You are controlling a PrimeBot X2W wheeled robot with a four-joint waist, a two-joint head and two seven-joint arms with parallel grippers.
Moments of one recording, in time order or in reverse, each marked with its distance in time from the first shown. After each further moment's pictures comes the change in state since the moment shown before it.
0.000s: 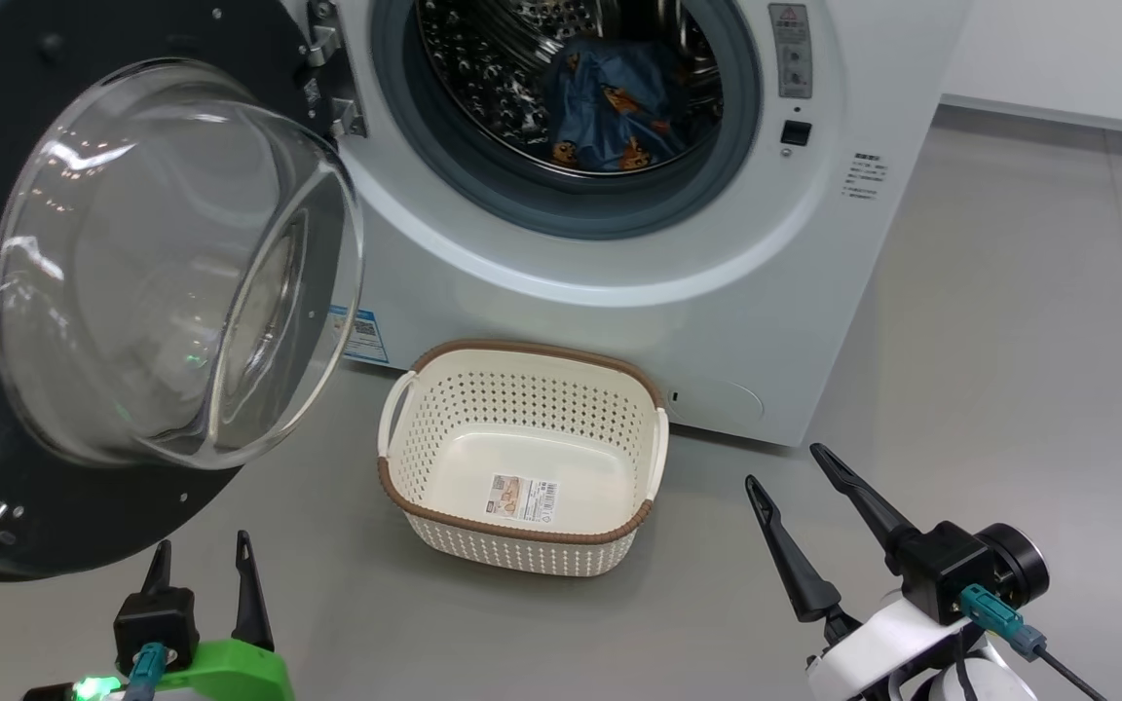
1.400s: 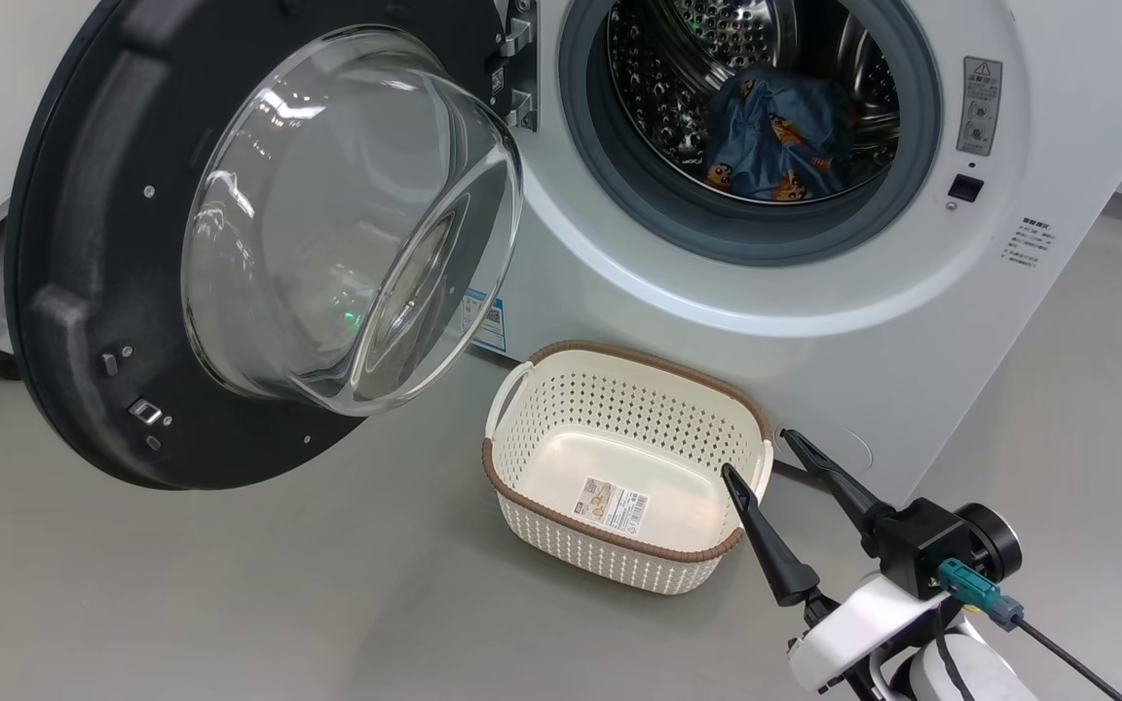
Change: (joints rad) left arm 0.066 -0.014 0.655 -0.265 -0.649 -0.021 -0.002; right arm -0.071 -0.007 0.066 0.060 0.054 0.000 0.000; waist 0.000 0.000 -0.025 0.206
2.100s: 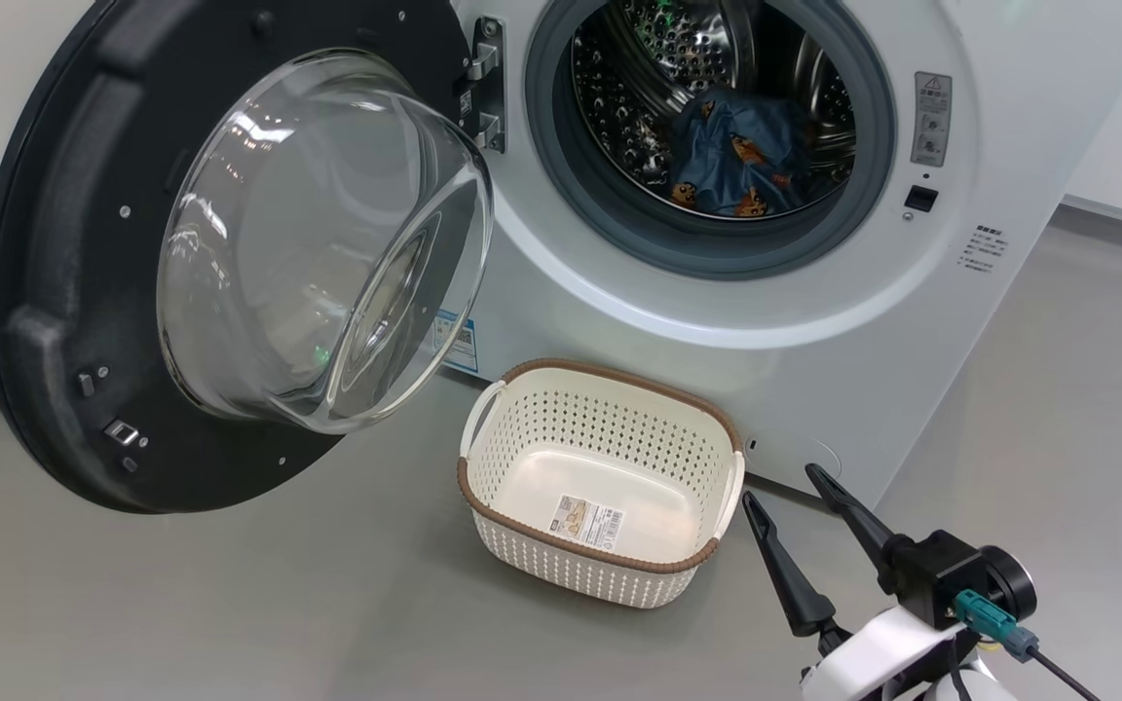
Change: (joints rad) left arm -0.260 0.273 0.104 0.186 -0.251 0.020 0.306; right arm 0.063 0.021 -0.051 -0.002 0.000 0.000 0.000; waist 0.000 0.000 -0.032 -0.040
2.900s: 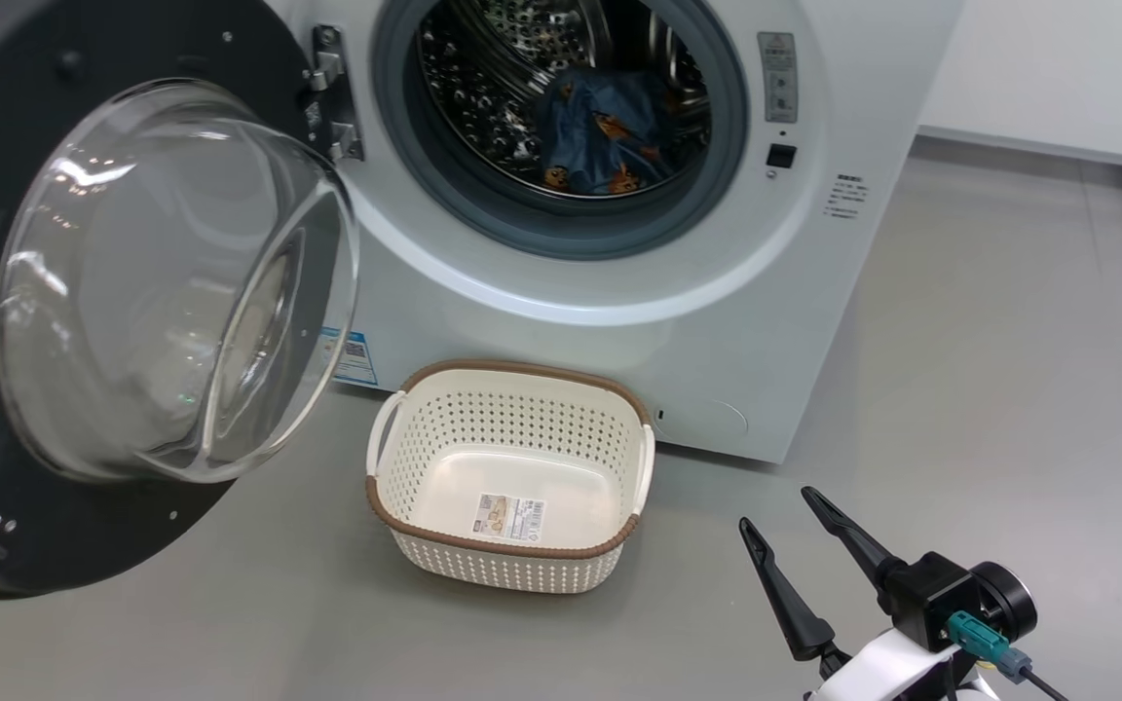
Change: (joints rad) left arm -0.269 0.076 0.120 0.184 -0.261 0.022 0.235; right arm 0.040 -0.015 0.015 -0.010 -0.025 0.000 0.000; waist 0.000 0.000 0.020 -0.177
